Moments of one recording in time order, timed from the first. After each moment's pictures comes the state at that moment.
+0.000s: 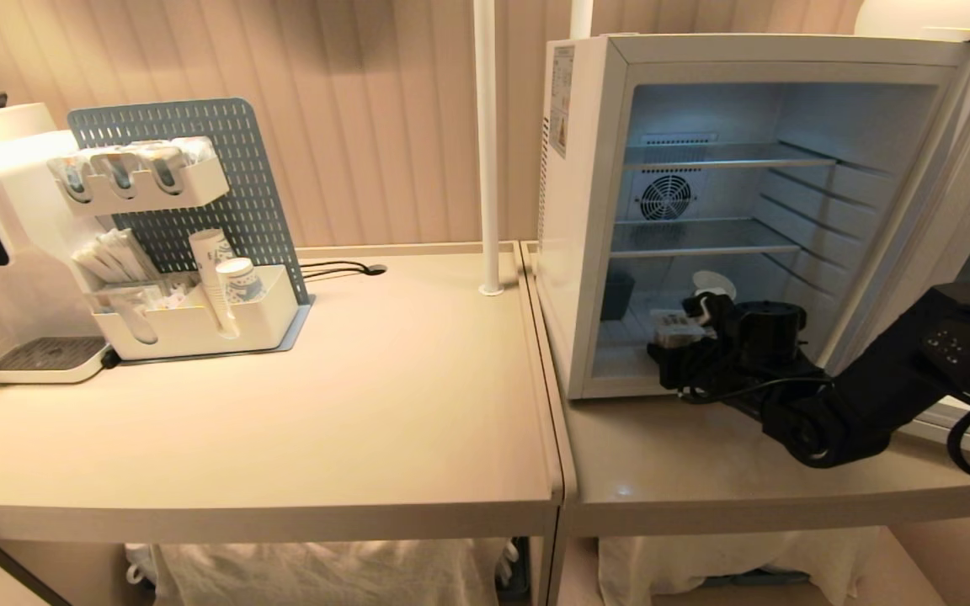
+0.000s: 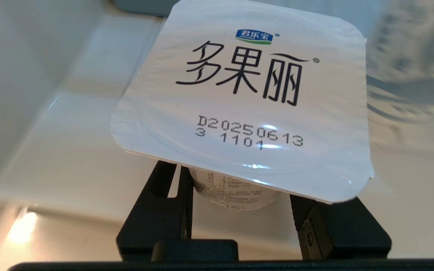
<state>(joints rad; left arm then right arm) 0.00 0.00 0.00 -0.02 -0.01 -0.01 0.19 2.25 -0.95 -0.97 -0.01 -0.05</state>
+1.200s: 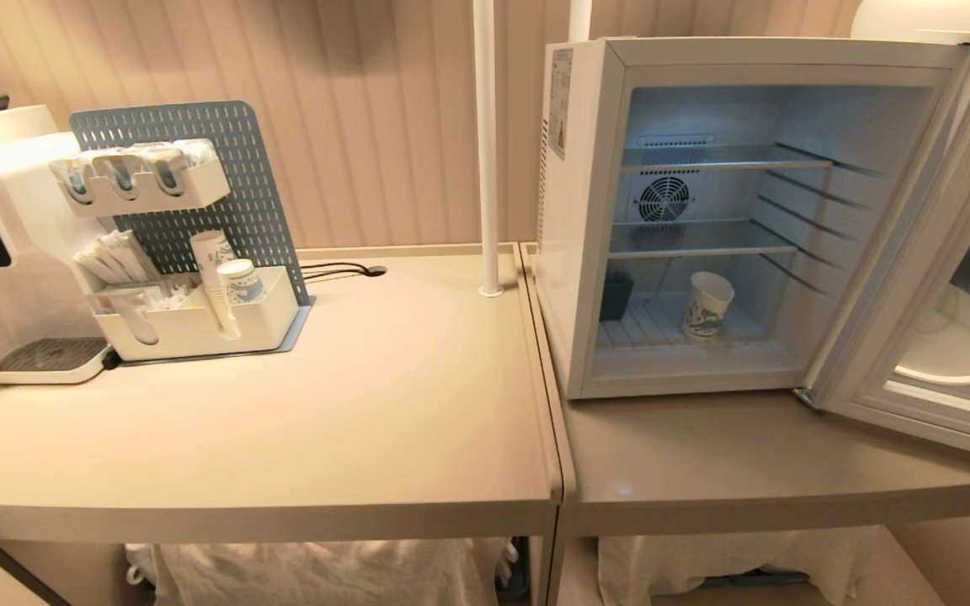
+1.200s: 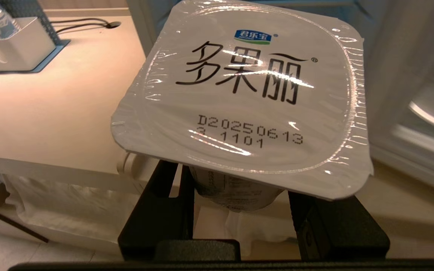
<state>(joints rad) 0.00 0.00 0.00 -0.02 -0.01 -0.01 0.20 0.77 -0.46 -0.18 0.01 0.05</state>
